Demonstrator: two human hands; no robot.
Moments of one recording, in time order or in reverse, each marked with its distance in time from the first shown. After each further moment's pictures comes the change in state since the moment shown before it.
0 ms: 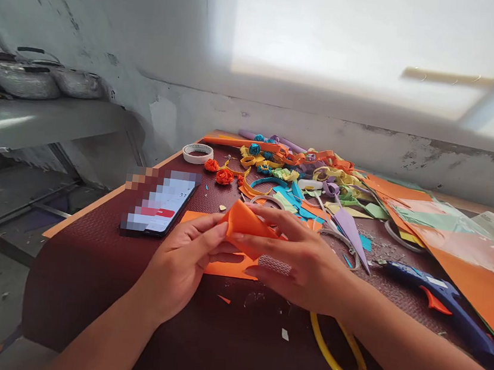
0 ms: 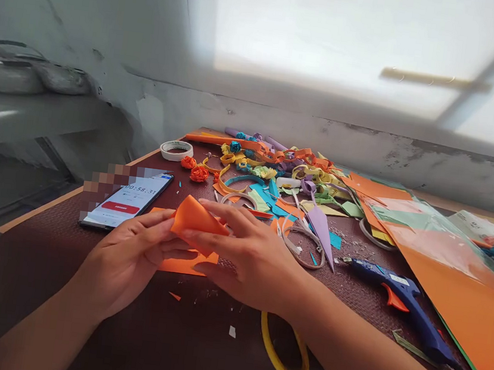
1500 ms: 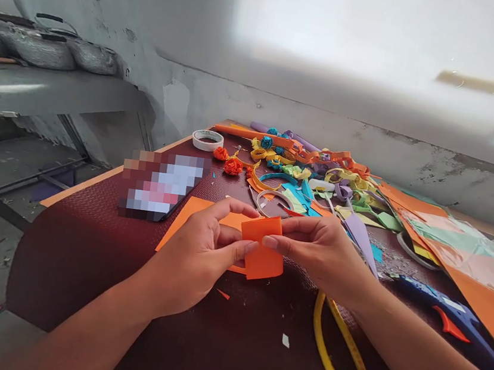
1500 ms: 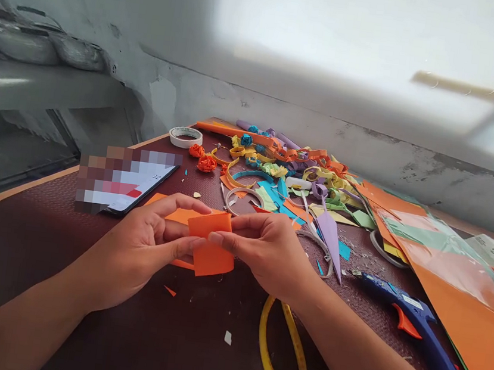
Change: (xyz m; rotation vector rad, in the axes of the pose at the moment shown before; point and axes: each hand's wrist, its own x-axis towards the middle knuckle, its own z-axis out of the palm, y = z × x) left_hand -0.002 0.000 0.009 0.240 -0.104 -0.134; right_hand 0.007 0.004 0.002 0.967 -0.006 0.867
